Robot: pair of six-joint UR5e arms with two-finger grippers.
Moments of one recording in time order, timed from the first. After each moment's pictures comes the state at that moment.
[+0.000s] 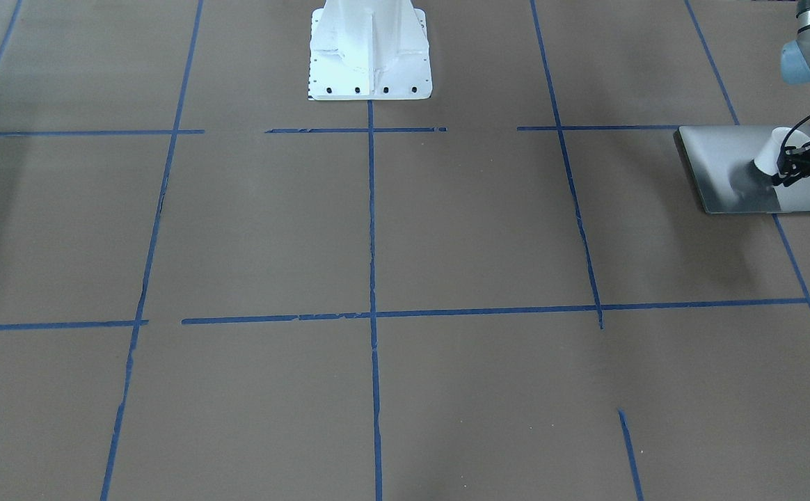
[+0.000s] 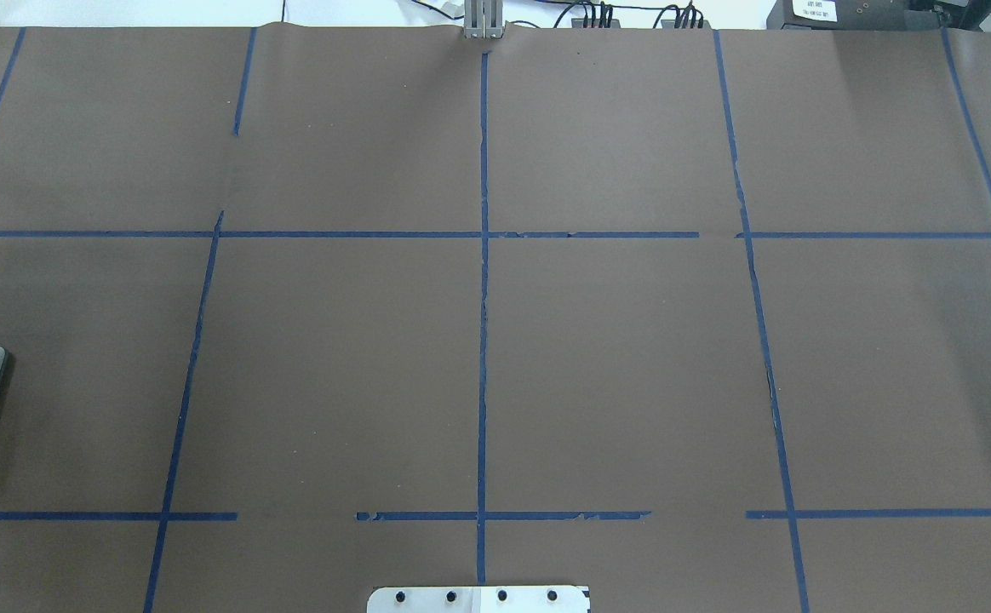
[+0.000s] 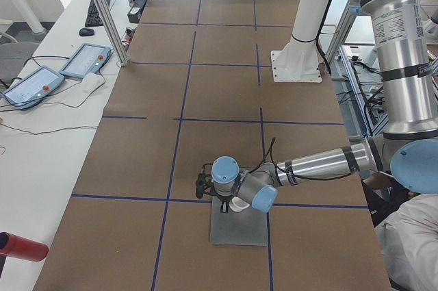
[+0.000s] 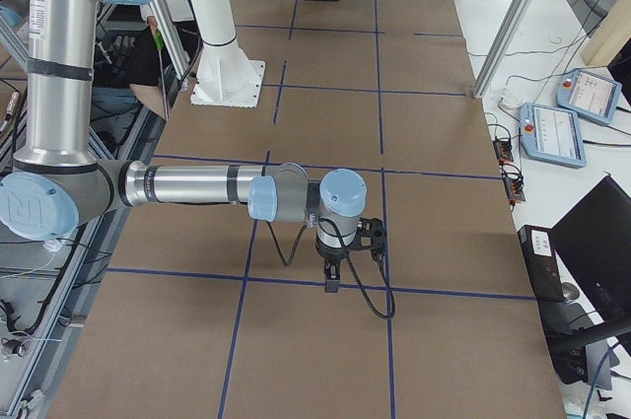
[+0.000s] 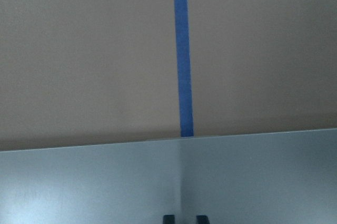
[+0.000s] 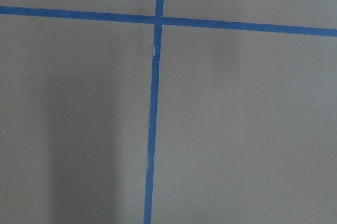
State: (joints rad) left arm -1.20 -1.32 -1.44 -2.33 -2.34 -0.46; right arm 1.54 -1.71 1.75 -1.64 2.28 -0.04
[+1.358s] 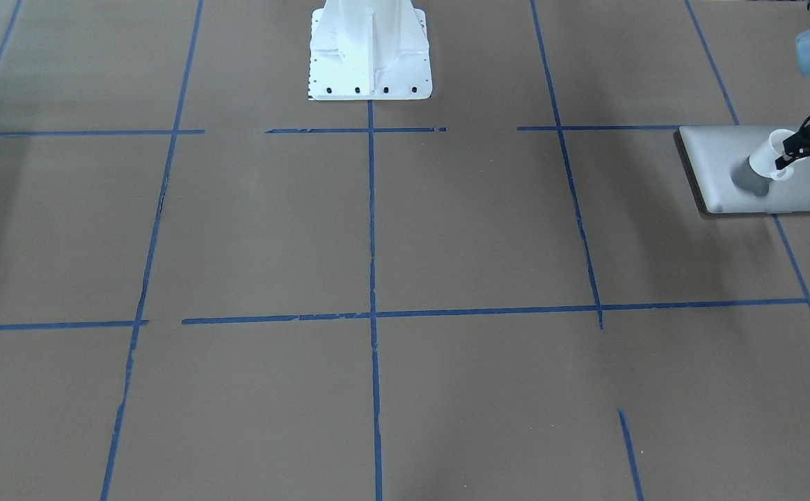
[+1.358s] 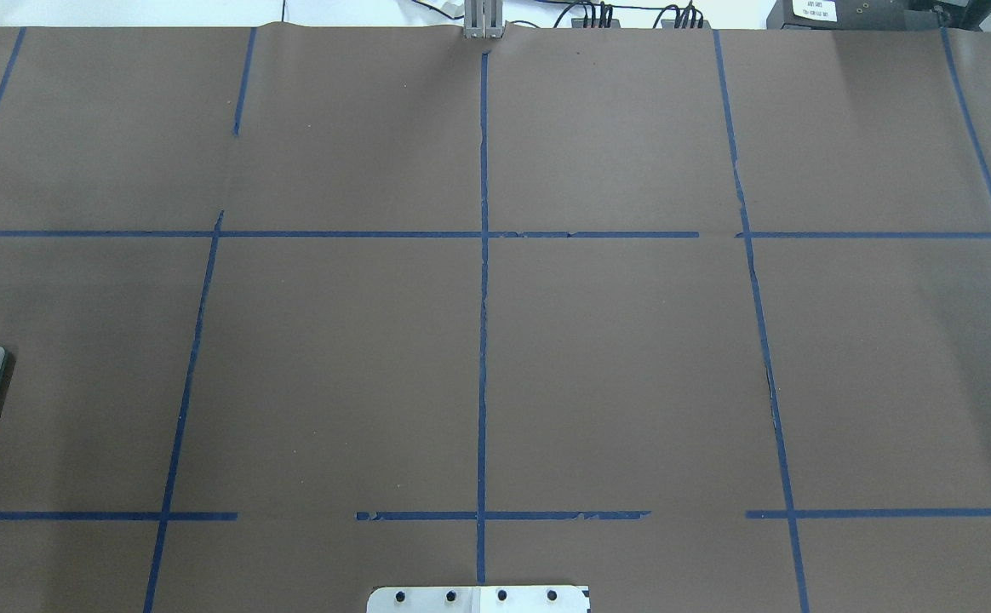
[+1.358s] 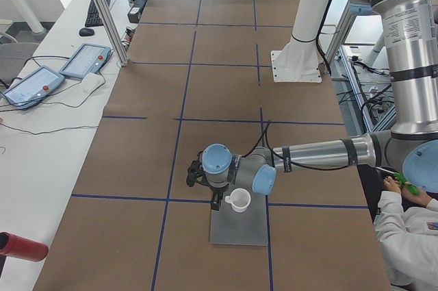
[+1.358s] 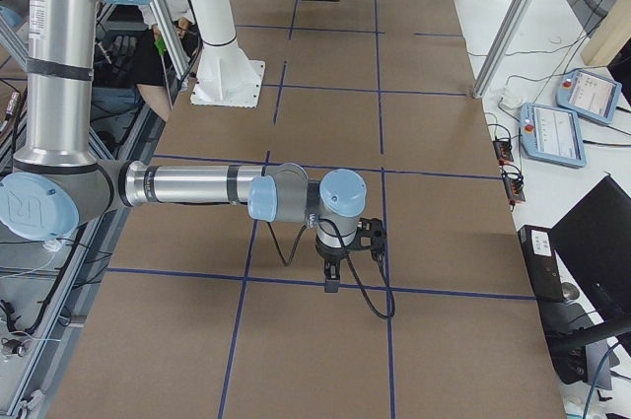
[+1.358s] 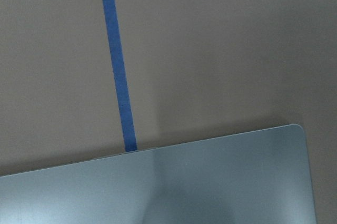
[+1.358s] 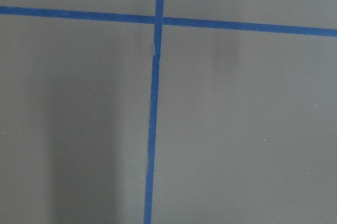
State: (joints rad) left arm -1.42 -1.33 -1.65 -1.88 -2.39 -0.01; right arm 1.54 -1.71 1.75 -1.64 2.28 -0.04
